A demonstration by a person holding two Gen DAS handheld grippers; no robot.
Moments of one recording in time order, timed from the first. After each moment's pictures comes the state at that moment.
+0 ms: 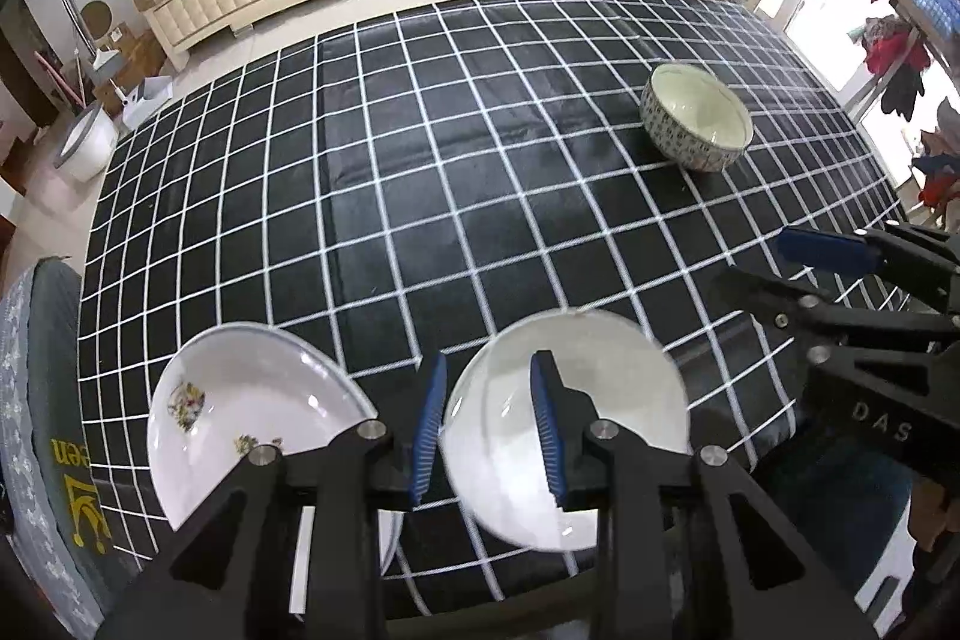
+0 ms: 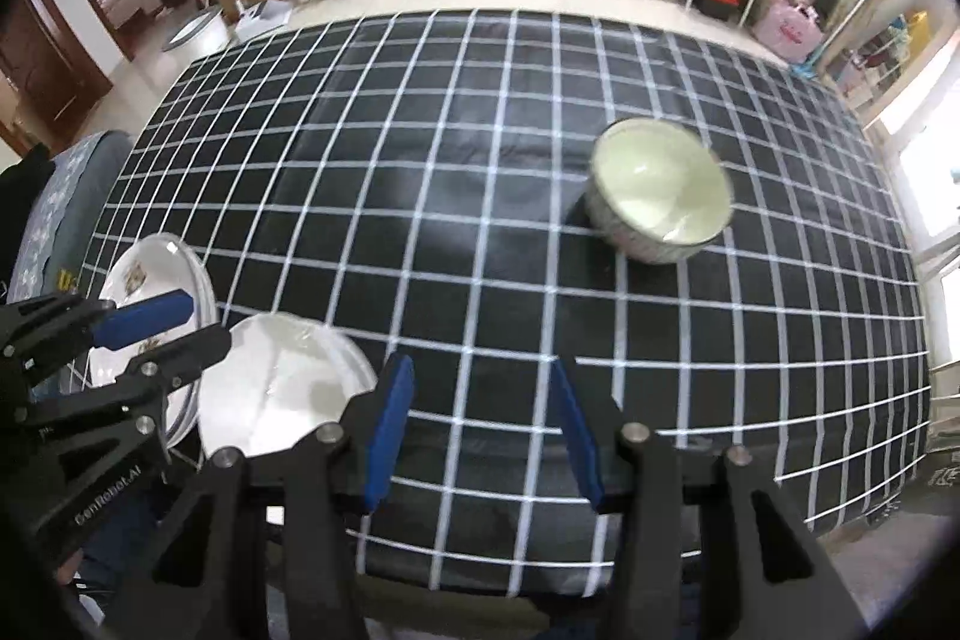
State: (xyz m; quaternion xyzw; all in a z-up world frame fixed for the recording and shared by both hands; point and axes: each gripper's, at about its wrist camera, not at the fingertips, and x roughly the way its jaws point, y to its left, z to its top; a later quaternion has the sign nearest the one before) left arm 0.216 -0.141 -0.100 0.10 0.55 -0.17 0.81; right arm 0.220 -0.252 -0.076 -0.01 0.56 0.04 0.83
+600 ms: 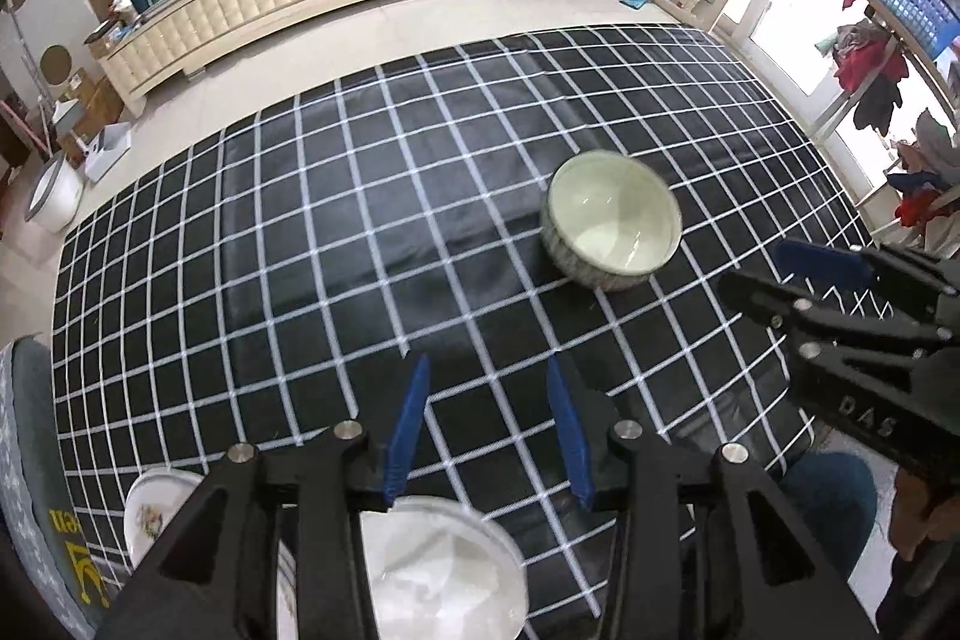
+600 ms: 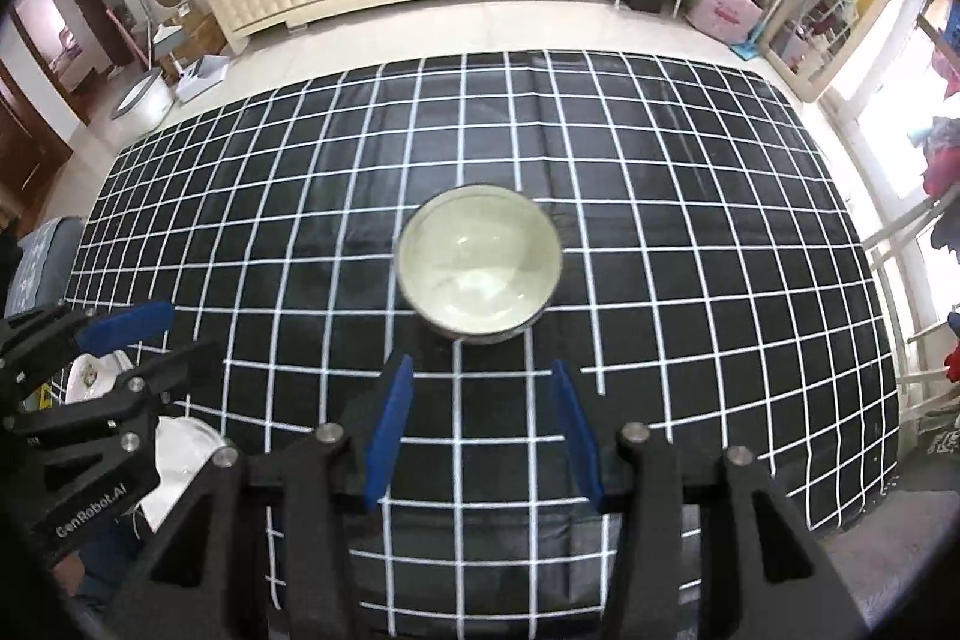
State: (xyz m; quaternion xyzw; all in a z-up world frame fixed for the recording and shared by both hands) left arm 0.275 -0.245 -0.076 0.11 0.53 -0.21 0.81; right arm 0.271 -0.351 -0.064 0.03 0.55 -0.02 0.84
